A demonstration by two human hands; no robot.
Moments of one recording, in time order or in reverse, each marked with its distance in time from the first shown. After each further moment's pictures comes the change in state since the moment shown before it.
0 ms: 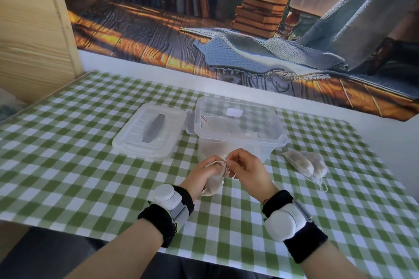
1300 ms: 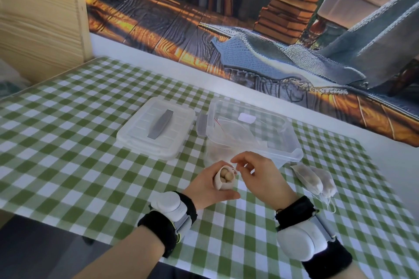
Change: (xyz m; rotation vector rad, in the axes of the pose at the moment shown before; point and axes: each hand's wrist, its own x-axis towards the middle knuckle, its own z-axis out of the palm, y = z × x) left_hand 0.001 -0.014 -0.007 0.258 0.015 0.138; right_hand 0.016 -0.020 -0.007 -0.509 -0.054 -0.093
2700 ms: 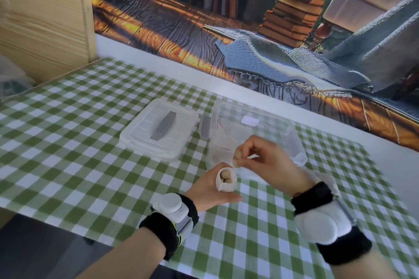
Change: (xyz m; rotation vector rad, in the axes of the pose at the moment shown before) left_hand 0.003 -0.004 -0.001 -0.014 -0.017 -0.075; right_hand 0.018 -0.018 -0.034 0.323 -0.154 -0.097
